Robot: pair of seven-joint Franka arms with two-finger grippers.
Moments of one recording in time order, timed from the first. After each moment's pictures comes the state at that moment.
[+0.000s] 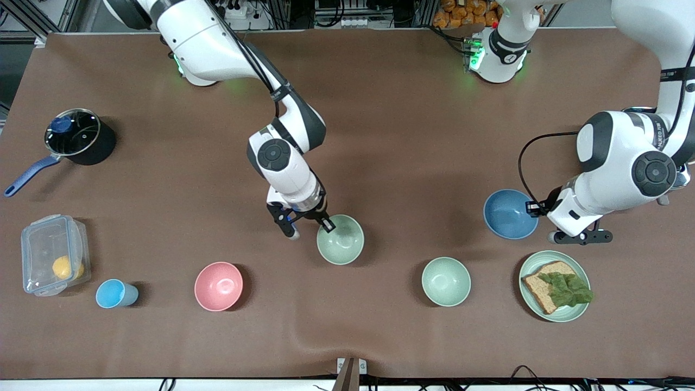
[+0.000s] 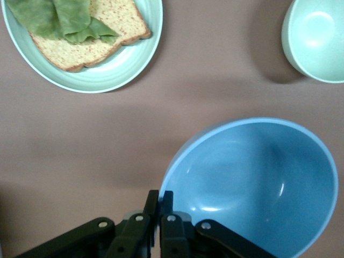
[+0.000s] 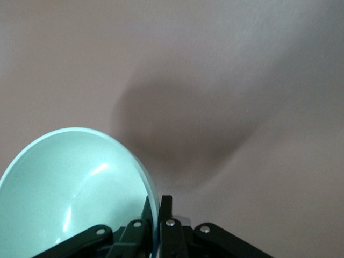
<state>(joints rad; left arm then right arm) 0.07 0.33 -0.18 -1.80 0.01 2.04 -0.12 0.61 0.71 0.04 -1.58 0.10 2.57 1.50</state>
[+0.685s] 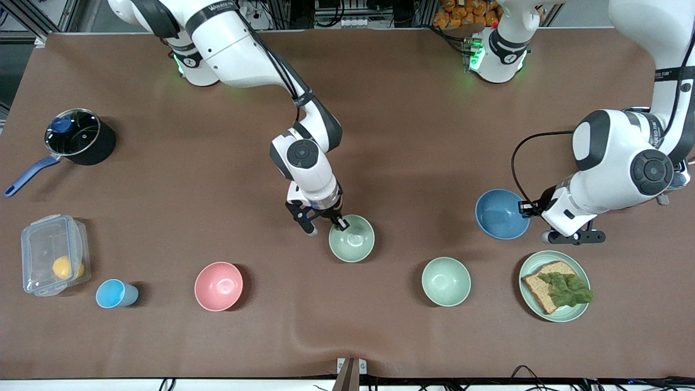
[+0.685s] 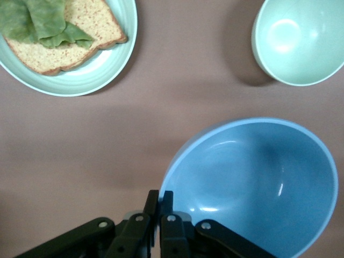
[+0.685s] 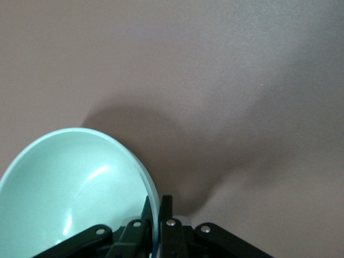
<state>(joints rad) 0.07 0.33 -0.21 -1.78 -0.03 2.04 -0.12 0.74 0.81 -0.07 -1.51 0.09 2.60 1.55</state>
